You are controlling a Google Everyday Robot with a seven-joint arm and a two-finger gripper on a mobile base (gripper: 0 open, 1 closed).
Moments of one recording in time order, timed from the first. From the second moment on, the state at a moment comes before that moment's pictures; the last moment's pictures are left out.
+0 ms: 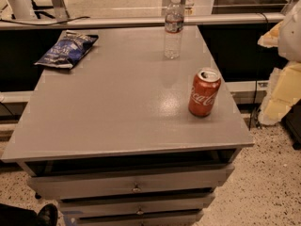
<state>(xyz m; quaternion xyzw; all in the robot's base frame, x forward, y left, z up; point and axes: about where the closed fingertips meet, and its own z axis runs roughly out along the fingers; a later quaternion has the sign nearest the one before) 0.438 -0.216 0.978 -0.60 0.78 -0.04 0.16</state>
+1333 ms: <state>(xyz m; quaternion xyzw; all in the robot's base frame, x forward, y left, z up) 0.446 -0.215 0.929 -0.53 0.80 0.08 0.26</state>
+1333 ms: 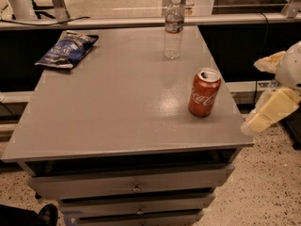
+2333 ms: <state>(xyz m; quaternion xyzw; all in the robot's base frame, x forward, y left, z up) 0.499 -0.166 0.888 -0.43 0.74 0.24 0.46</state>
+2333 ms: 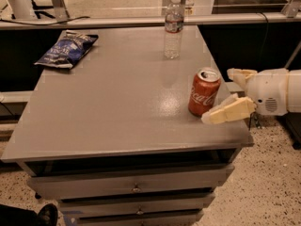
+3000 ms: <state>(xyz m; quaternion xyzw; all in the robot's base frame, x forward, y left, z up) 0.514 -0.136 0.872 -0.39 0.70 0.29 0.52</state>
